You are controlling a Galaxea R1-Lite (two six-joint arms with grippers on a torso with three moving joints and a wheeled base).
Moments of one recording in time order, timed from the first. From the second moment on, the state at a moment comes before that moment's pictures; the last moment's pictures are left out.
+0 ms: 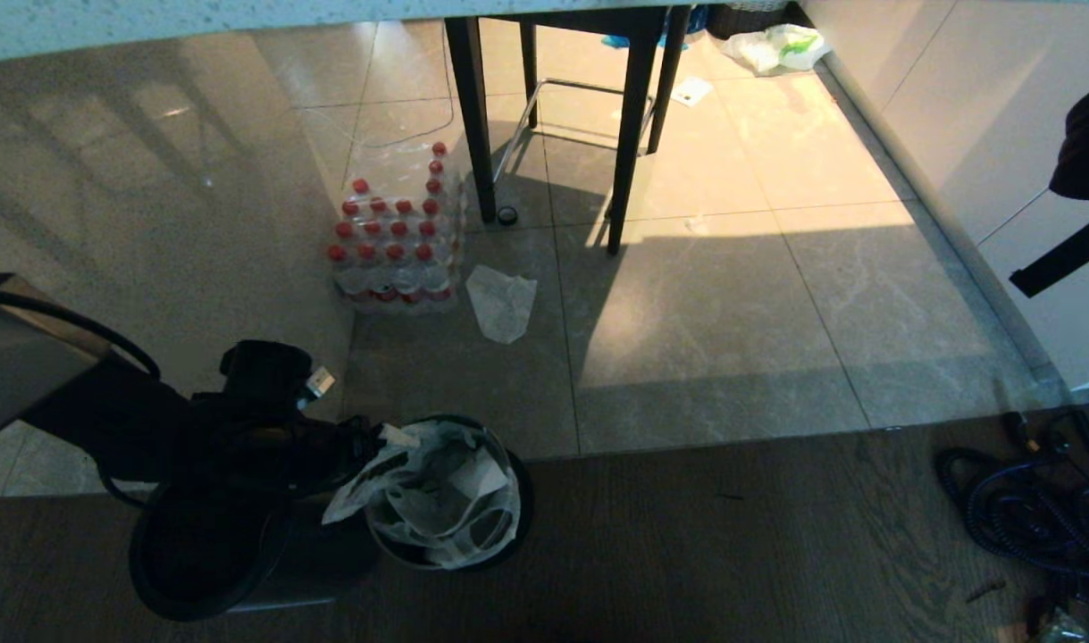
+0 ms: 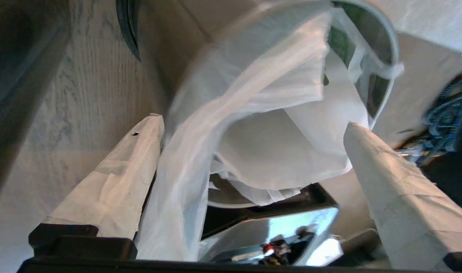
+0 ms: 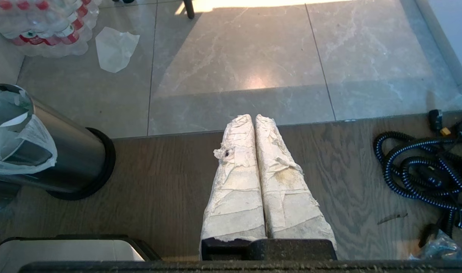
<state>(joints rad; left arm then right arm) -0.06 2.03 -0.88 -0.28 -0.36 -0.40 0.00 0.00 0.00 -0.09 0.00 0.00</state>
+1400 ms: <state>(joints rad) -0.58 1.94 -0.80 -0.14 -0.08 -0.30 0.00 0.00 0.00 -0.09 0.00 0.00</state>
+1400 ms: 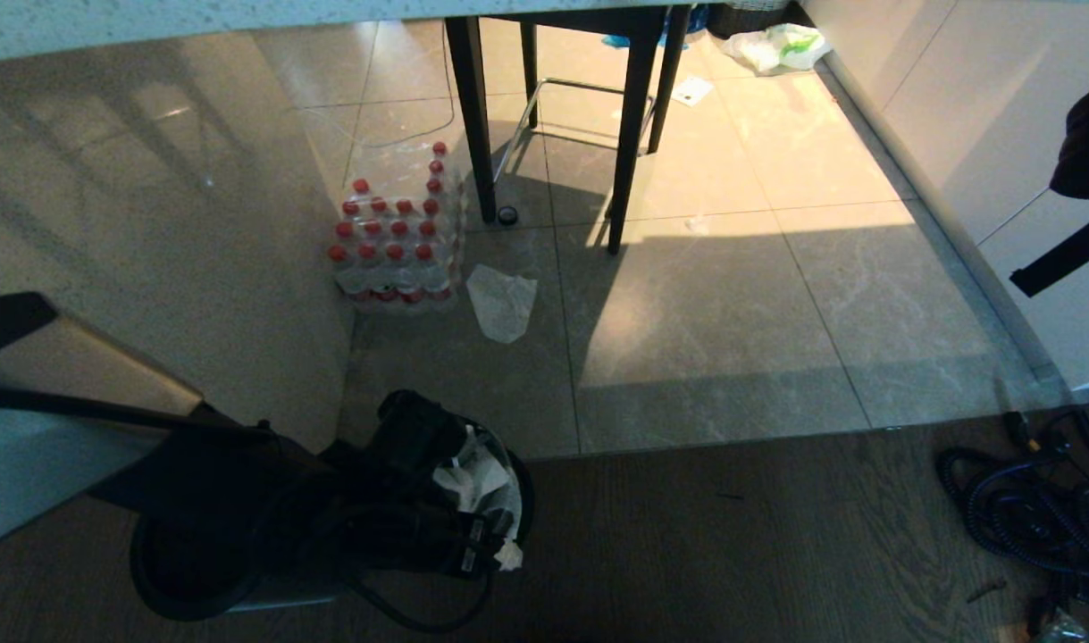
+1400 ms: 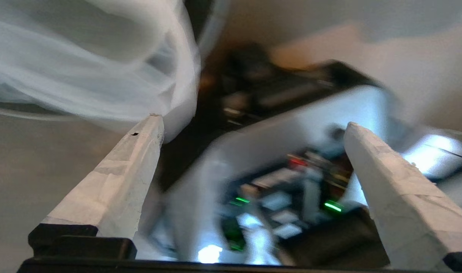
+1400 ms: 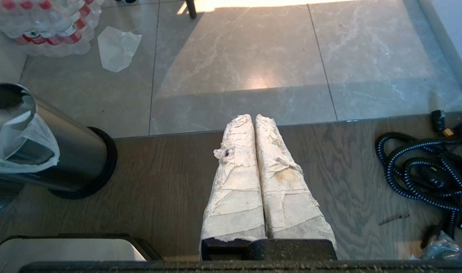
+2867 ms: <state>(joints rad) -0.81 1.99 -0.82 -0.10 0.49 -0.10 0.00 0.00 0.00 -0.09 0.00 0.00</state>
